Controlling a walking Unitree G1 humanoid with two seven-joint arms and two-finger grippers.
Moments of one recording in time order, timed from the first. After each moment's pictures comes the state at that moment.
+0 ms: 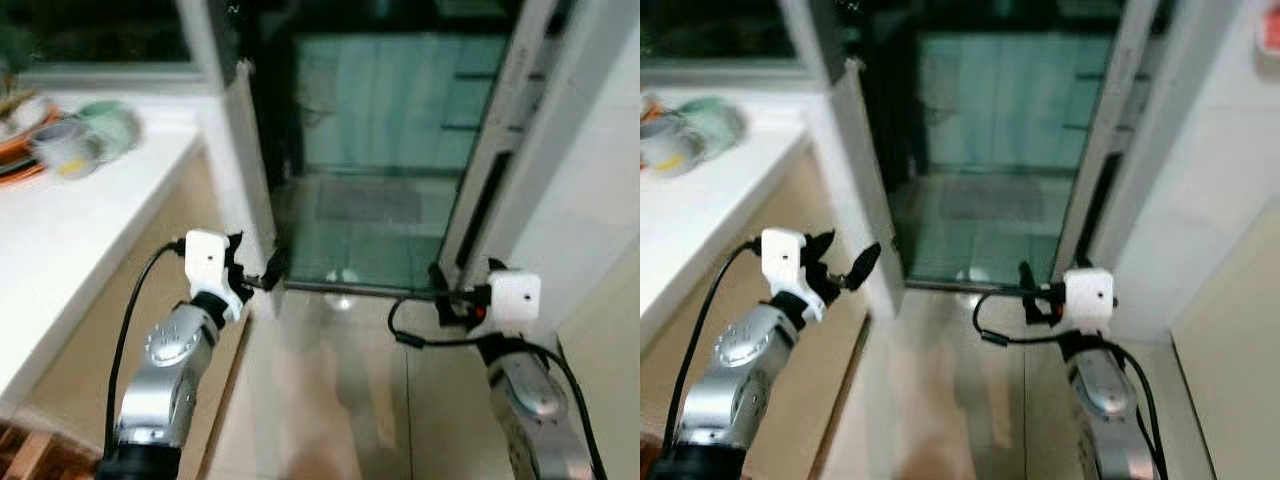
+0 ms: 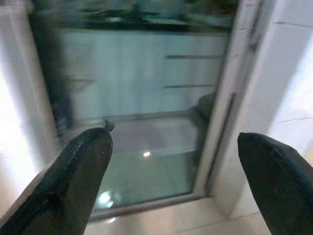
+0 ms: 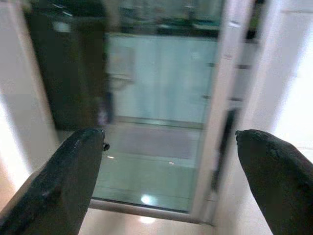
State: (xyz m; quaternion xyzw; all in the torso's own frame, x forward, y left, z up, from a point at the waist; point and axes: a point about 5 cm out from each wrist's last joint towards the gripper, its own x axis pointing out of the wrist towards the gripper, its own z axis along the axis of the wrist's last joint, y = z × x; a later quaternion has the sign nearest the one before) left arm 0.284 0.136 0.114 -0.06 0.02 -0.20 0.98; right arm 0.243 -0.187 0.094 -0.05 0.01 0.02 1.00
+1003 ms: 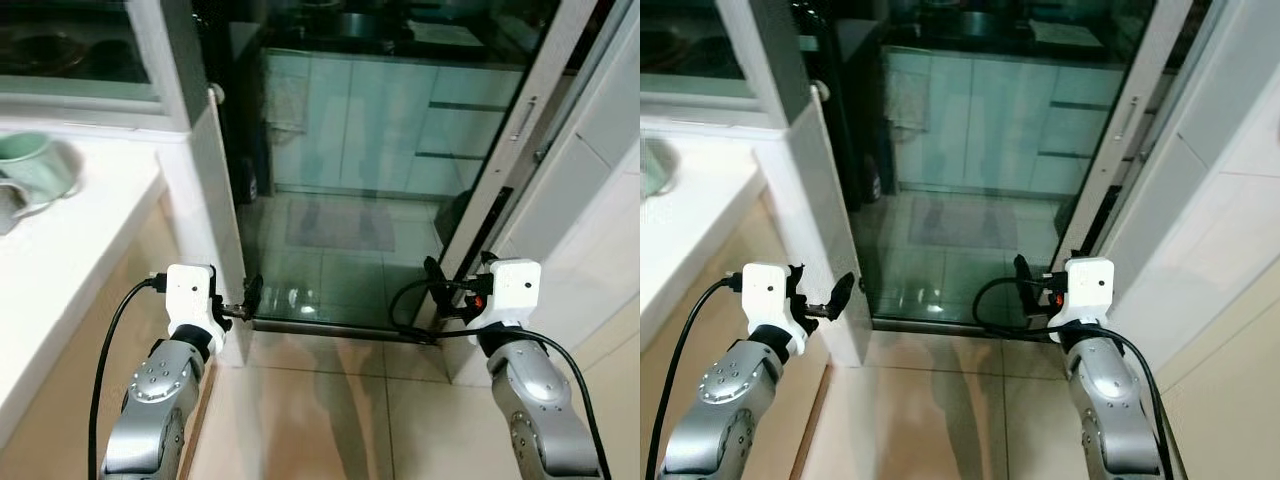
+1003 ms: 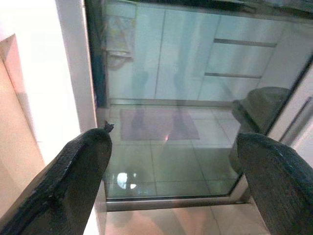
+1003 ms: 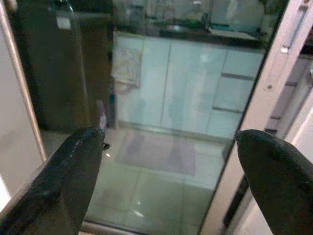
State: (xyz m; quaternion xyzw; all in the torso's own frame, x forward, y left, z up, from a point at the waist) left arm 0.254 0.159 0.091 -0.01 0.08 -0.11 0.99; right arm 0.254 -0.189 0.098 -0.02 0.02 0.04 1.00
